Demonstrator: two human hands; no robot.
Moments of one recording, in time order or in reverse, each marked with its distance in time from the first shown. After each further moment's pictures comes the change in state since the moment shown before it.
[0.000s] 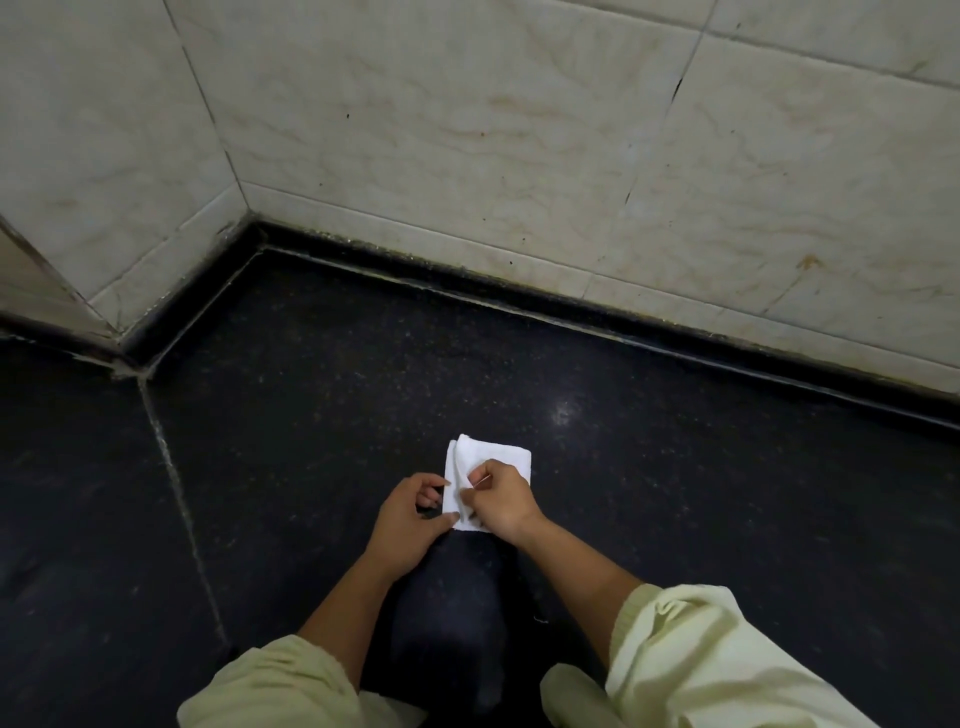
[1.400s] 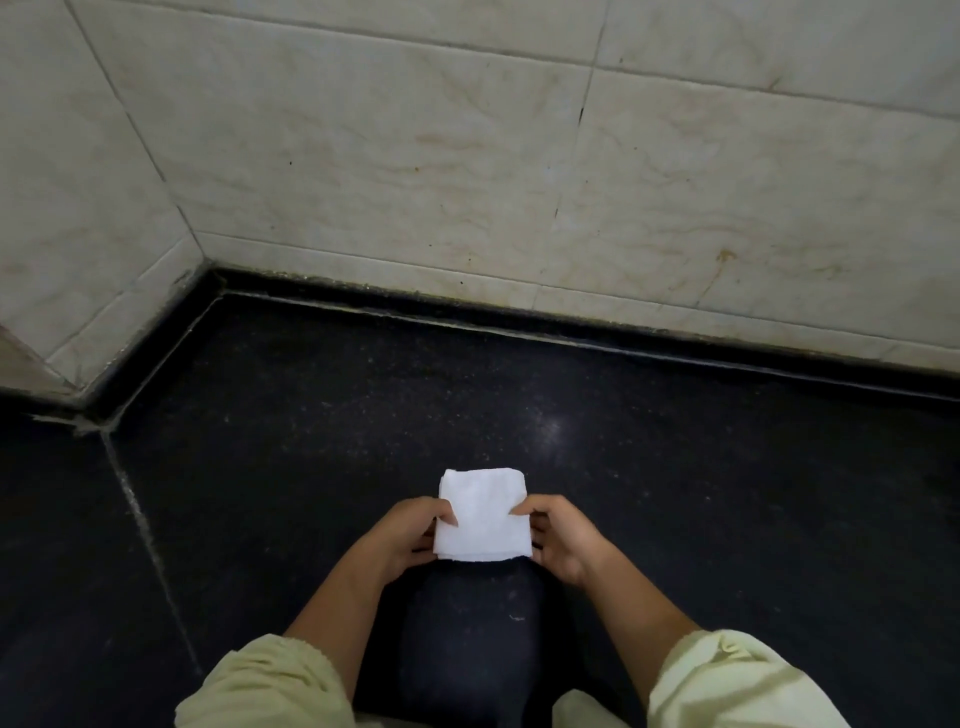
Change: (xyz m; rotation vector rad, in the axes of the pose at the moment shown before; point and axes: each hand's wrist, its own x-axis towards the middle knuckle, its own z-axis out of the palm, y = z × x) left_hand -0.001 0.061 0.012 -0.332 -0.272 -0.572; right_hand -0.043 0.054 -0.069 0.907 -0.077 0.362
